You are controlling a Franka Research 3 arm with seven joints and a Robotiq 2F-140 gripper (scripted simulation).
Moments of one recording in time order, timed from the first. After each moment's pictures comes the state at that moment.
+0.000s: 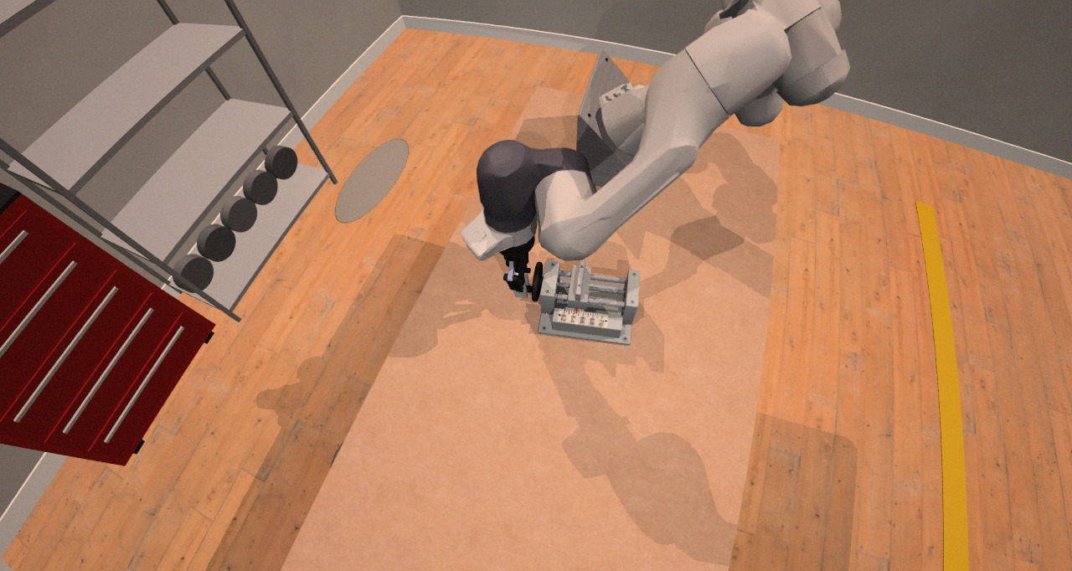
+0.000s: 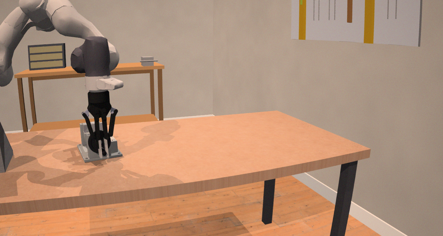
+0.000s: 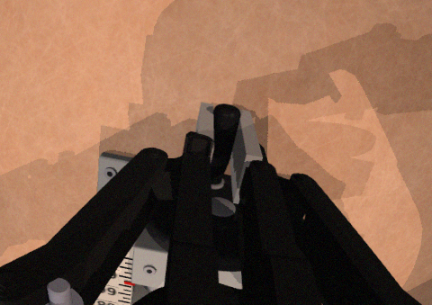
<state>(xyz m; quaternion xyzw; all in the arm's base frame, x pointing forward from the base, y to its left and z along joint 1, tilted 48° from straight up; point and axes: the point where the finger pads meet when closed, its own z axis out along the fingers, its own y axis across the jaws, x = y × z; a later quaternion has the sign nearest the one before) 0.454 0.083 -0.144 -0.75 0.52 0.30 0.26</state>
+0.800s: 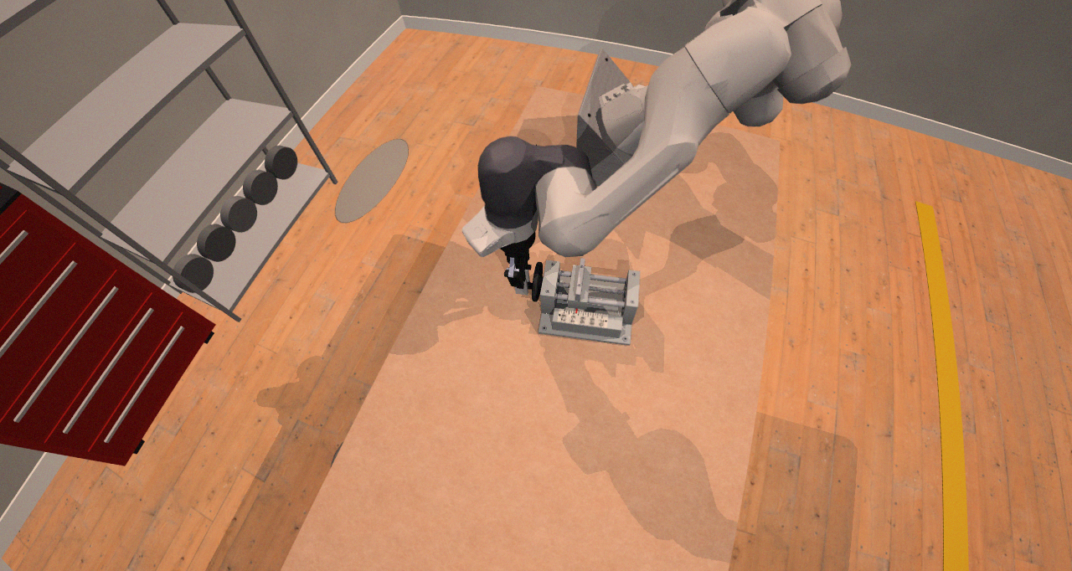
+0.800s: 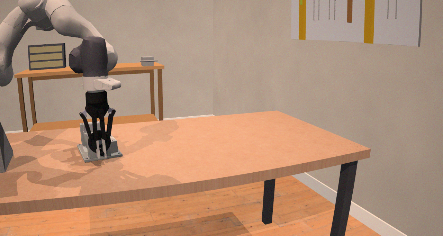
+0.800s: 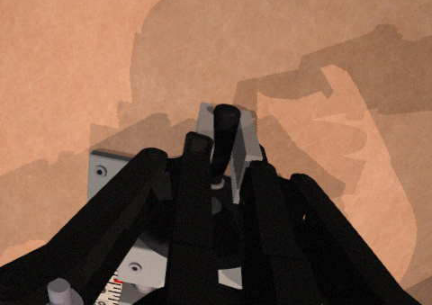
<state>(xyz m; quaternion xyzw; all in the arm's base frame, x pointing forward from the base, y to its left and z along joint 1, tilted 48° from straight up) 0.447 0.080 -0.145 -0.75 0.52 0.30 0.26</state>
